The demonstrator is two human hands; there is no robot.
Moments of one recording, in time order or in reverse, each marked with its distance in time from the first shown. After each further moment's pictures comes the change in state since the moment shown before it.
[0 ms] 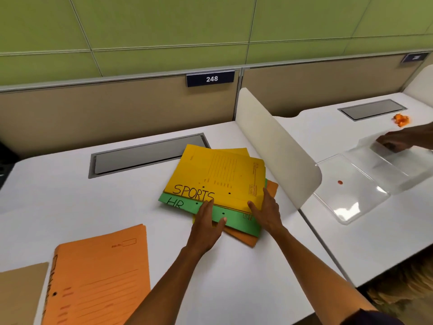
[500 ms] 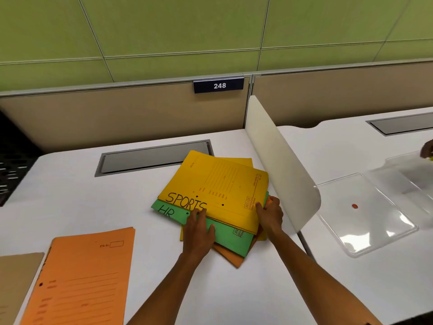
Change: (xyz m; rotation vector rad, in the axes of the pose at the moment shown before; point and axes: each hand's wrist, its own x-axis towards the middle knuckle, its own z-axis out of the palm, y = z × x) left_hand 0.028 0.019 0.037 0.373 0.242 -0.099; right_hand 0.063 0.008 -0.024 0.305 0.029 0.115
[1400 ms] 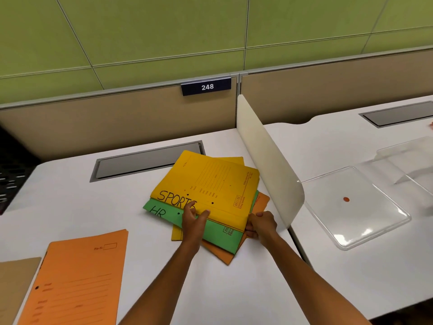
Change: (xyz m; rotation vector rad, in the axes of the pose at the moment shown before) left_hand 0.015 0.041 0.002 -0.875 0.074 -0.466; right_hand -0.023 0.019 -0.018 0.360 -0.193 0.346
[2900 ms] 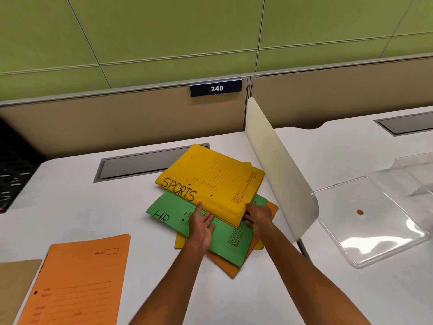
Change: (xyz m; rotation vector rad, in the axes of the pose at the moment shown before) left_hand 0.025 0.022 0.016 -0.597 -0.010 -0.400; right_hand 0.039 -0.041 0.046 0.194 -0.031 0.073
